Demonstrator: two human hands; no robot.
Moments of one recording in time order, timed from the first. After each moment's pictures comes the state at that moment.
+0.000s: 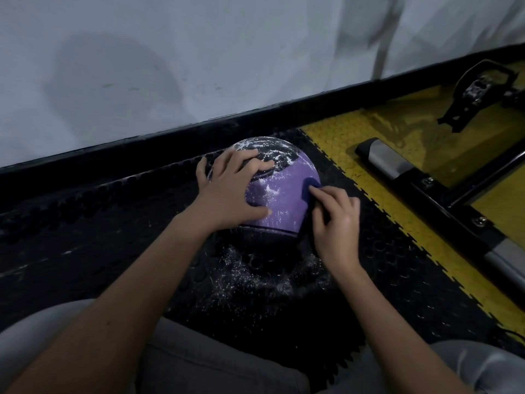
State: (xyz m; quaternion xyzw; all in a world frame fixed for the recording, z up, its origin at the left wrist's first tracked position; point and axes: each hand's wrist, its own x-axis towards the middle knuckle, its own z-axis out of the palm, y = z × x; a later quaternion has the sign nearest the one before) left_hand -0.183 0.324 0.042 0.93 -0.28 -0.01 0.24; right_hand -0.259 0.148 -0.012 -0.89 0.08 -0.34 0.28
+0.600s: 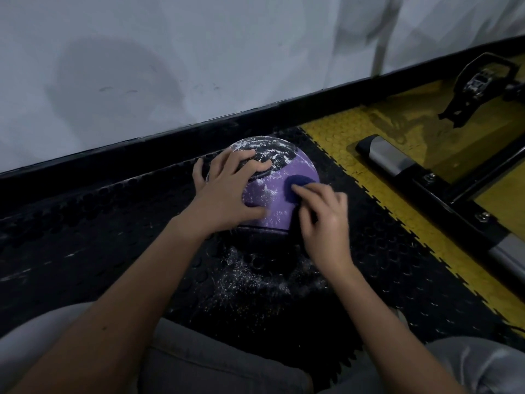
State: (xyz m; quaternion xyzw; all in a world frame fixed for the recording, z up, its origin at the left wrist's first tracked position) left_hand -0.184 0.327 0.042 0.93 -0.28 0.00 0.23; right_hand -0.258 0.160 -0.009 -0.91 0.02 -0.32 0.27
